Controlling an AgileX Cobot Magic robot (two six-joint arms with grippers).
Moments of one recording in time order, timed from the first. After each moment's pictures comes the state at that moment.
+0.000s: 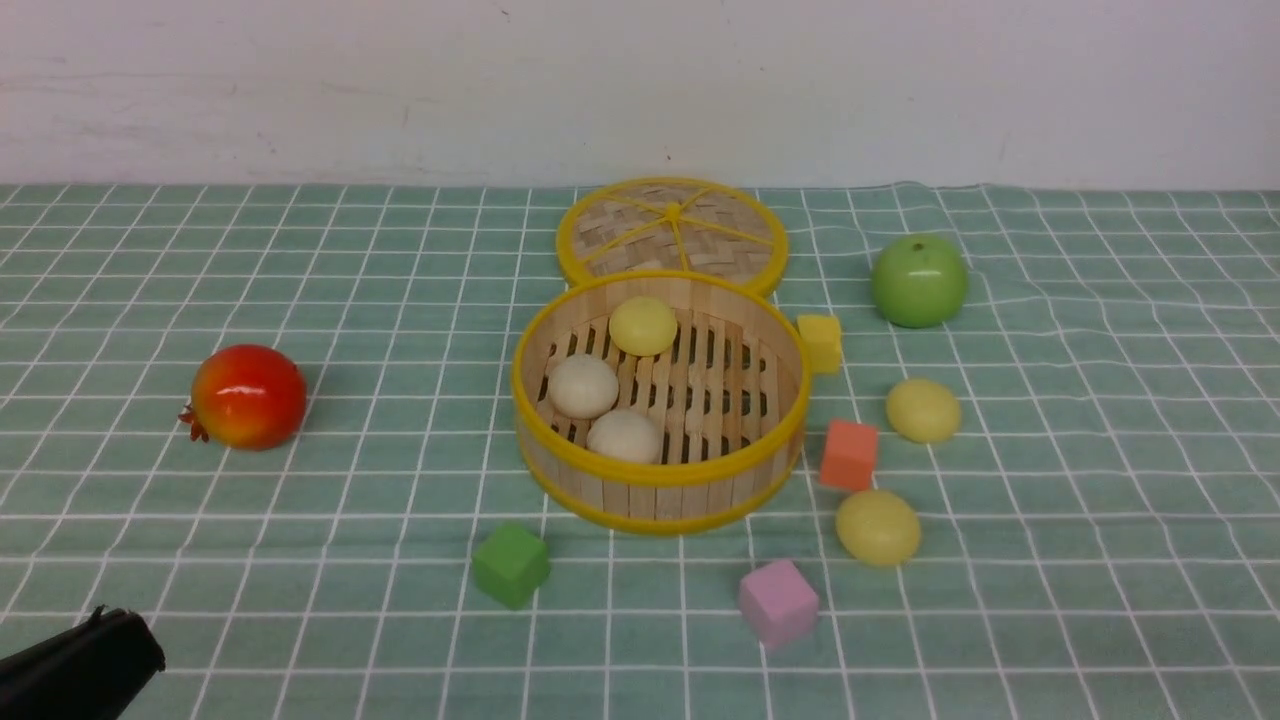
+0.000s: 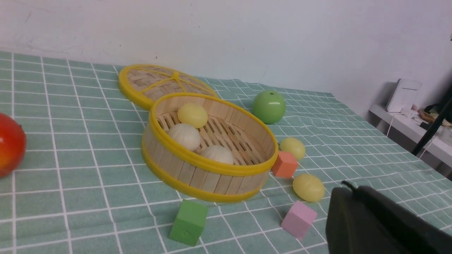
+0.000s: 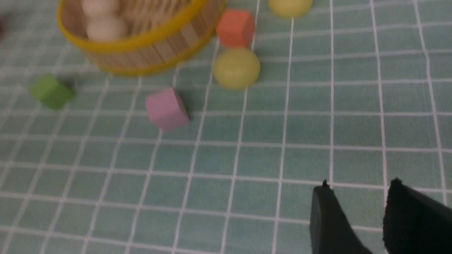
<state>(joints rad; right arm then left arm) 0.22 0.64 -0.60 0.14 0.78 0.17 -0.47 0.18 -0.24 -0.26 0.17 -0.10</state>
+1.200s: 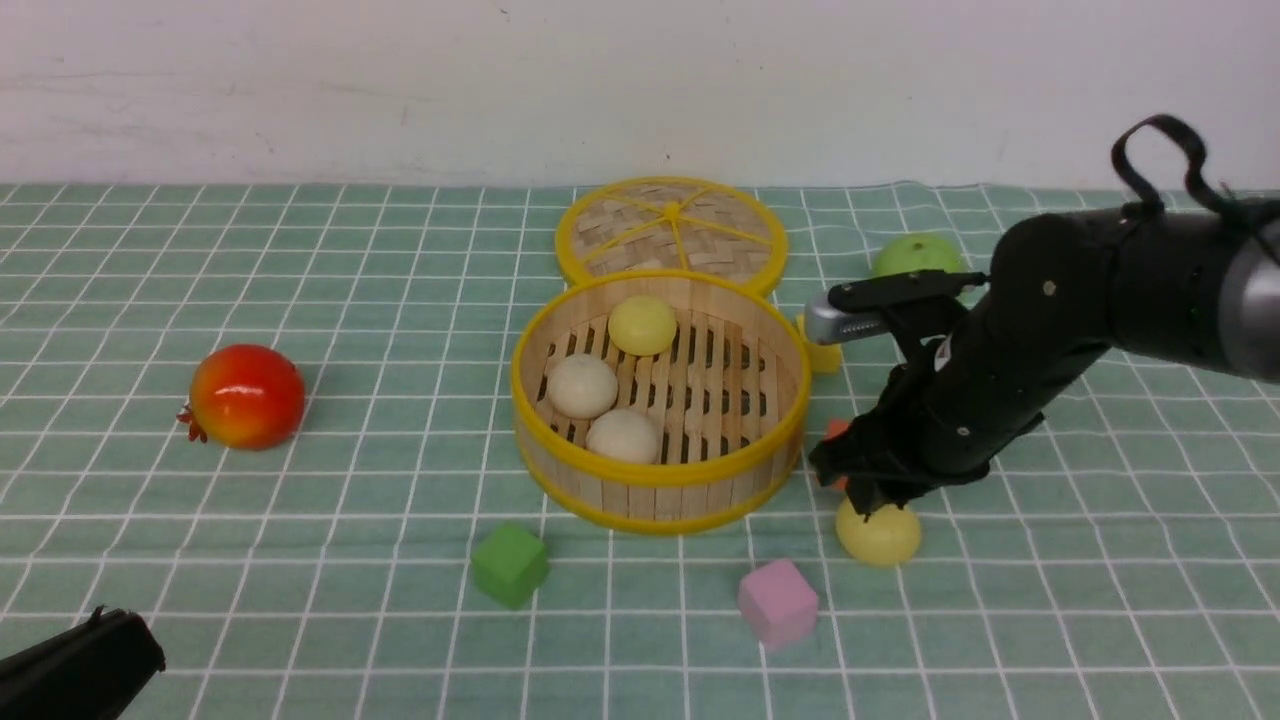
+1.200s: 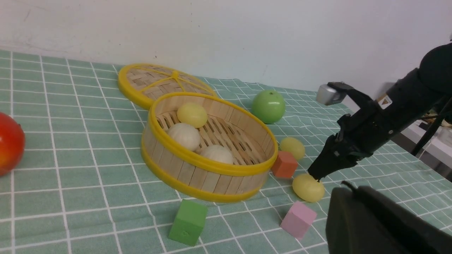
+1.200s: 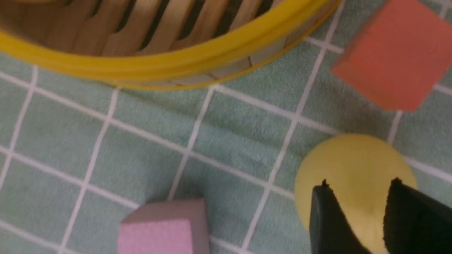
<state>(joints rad) 0.36 1.86 -1.30 0.17 0.69 -0.03 -0.47 0.18 -0.24 -0.27 0.17 -0.10</state>
